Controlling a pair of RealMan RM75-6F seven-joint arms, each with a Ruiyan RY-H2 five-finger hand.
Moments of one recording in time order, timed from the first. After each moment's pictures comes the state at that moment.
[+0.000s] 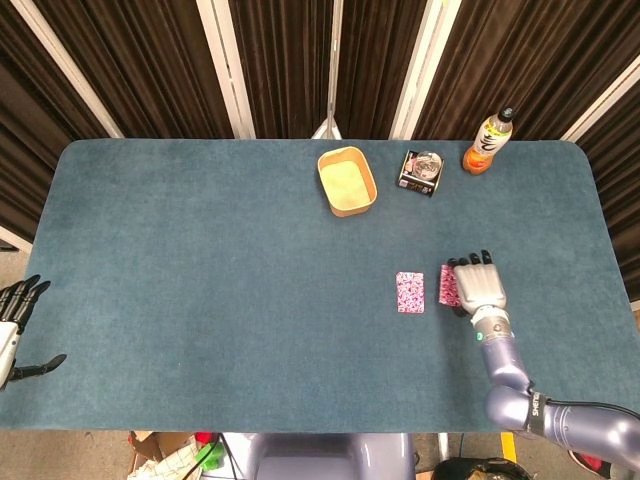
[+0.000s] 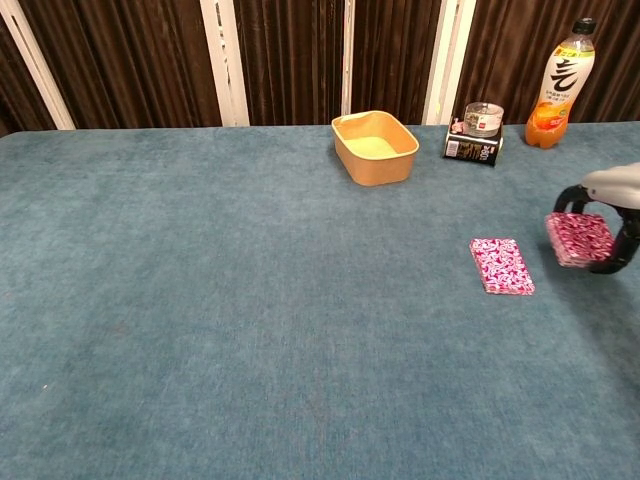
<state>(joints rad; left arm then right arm) -0.08 -1.05 -0.01 -1.61 1.50 1.44 -0.10 0.76 -1.39 0.08 -1.54 -0.51 1.01 -0.72</state>
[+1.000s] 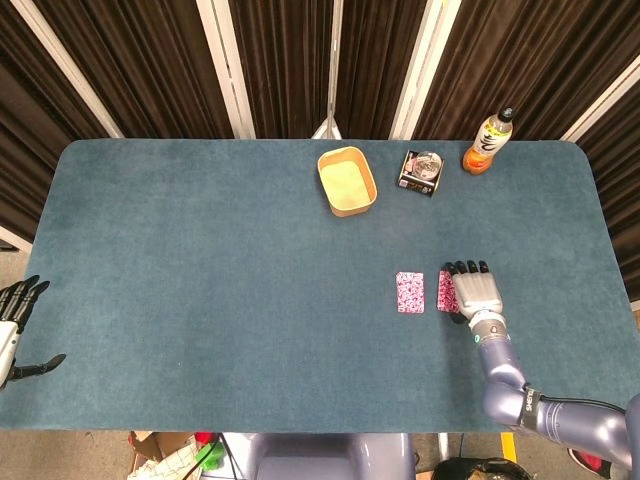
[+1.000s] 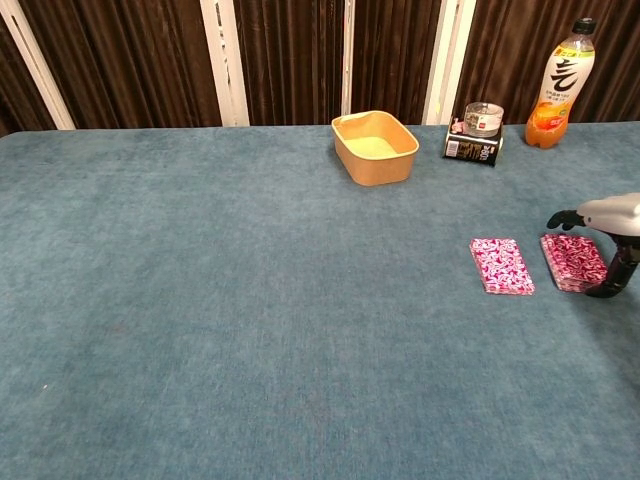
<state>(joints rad) -0.08 -1.05 -0.01 -1.61 1.48 1.43 -0.10 0.77 -1.44 0.06 -1.47 -0.47 0.95 -0.72</state>
